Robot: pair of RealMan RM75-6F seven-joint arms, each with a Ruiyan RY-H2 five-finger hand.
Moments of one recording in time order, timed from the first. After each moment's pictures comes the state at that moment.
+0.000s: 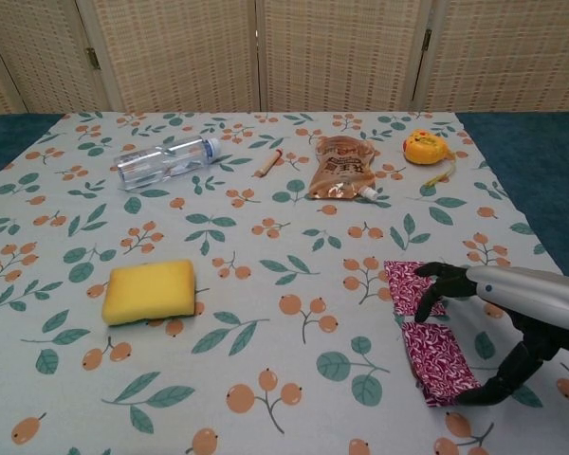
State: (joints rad) left arm -0.02 -1.21 0.00 -1.43 1.50 1.50 -0.02; right arm 0.49 -1.45 -0.04 -1.78 -1.10 0.96 -0.33
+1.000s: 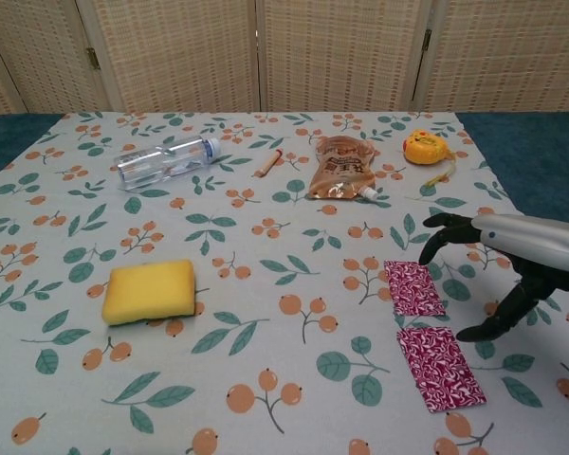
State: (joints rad) left arm -0.03 -1.21 0.00 -1.43 1.51 1.50 -0.02; right arm 0.53 -1.42 0.04 -1.74 -1.06 0.97 -0.37
